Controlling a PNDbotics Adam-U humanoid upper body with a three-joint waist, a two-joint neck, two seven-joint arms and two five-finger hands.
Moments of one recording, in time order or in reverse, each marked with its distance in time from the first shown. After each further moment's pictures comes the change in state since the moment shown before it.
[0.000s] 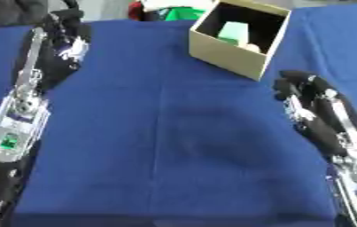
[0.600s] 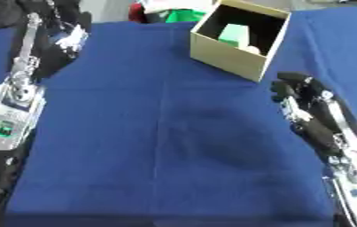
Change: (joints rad) left arm -0.032 0.020 0.001 0.009 -0.032 0.013 0.008; right arm 0.013 0.007 -0.001 0.008 0.000 0.000 0.000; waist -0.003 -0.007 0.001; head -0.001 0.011
